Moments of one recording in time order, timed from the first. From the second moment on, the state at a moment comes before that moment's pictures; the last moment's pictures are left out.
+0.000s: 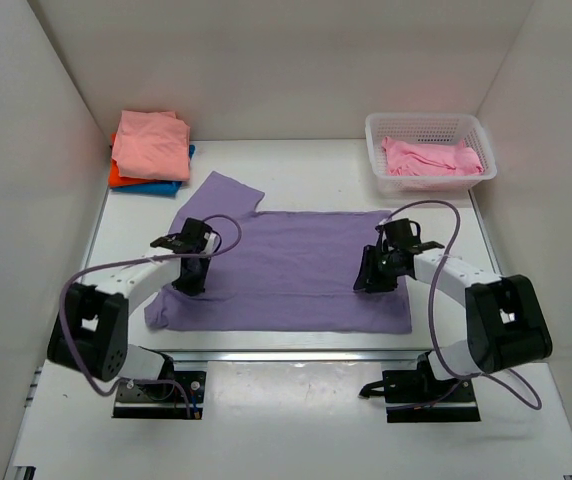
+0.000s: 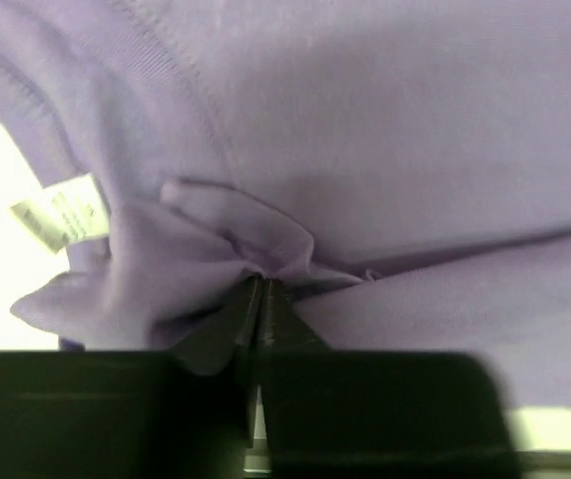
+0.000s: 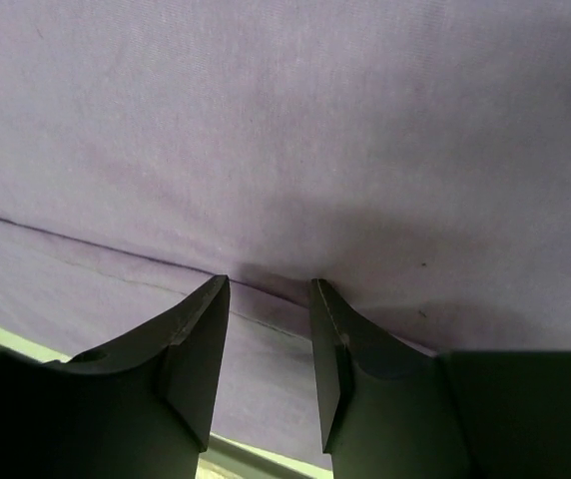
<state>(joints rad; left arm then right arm) -0.32 1.42 0.77 -0.65 -0.18 -0.08 0.25 1.44 0.70 -0.41 -0.28 0.38</state>
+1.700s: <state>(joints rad) -0.12 2.44 2.09 -0.71 -0.02 -0.01 -0.04 1.74 1.10 -0.23 -0.11 0.34</state>
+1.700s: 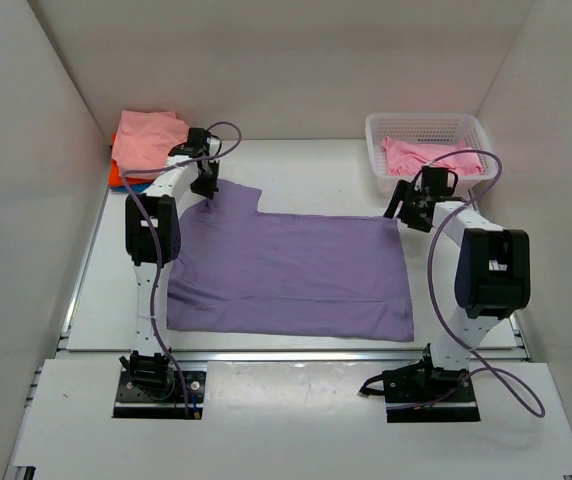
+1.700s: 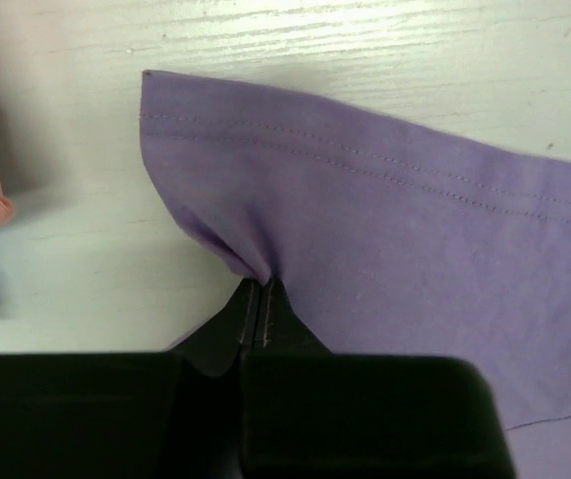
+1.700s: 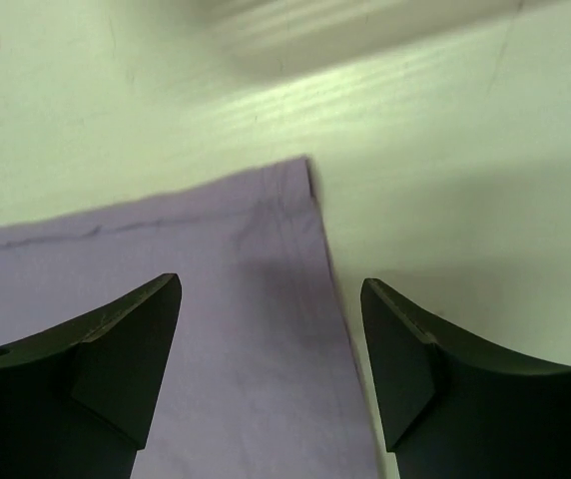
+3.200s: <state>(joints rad) -0.13 1.36 1.05 -0.58 0.02 -0.07 -0.11 1.41 0.83 -0.23 -0.42 0.31</state>
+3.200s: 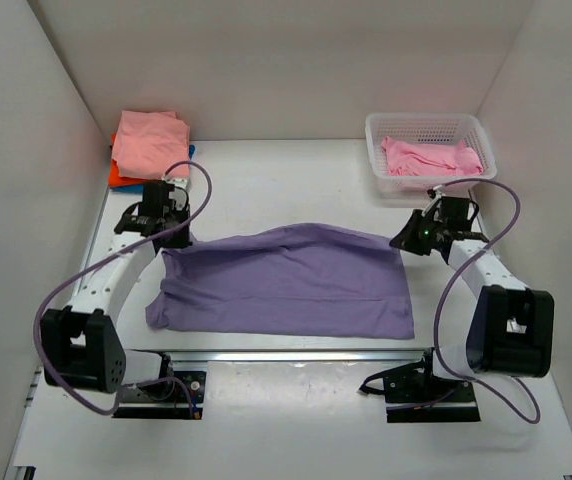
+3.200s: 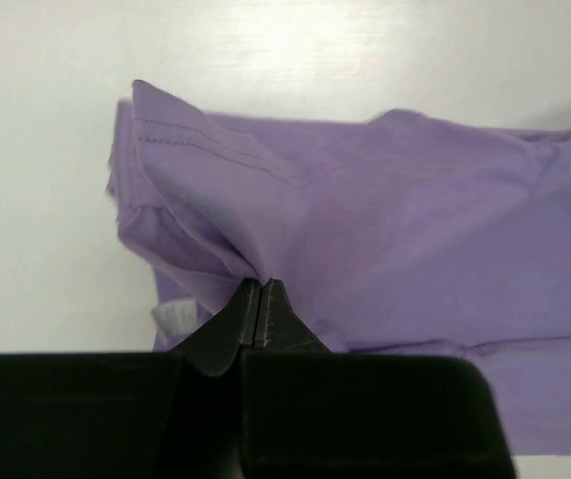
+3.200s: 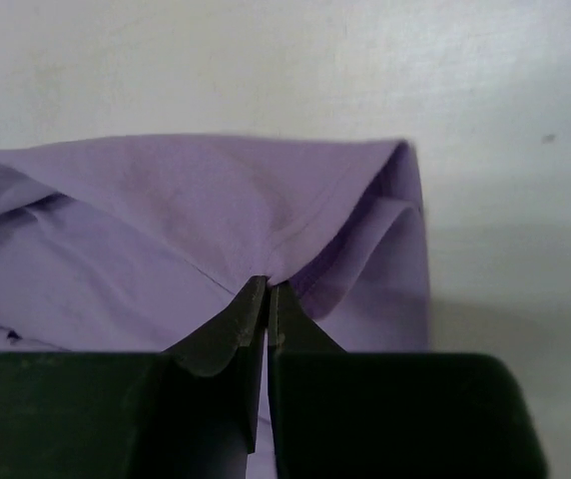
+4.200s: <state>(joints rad) -0.17 0.91 0.74 -0.70 -0.12 -0.12 -0.18 0.95 0.59 -0.57 -0.40 0.30</state>
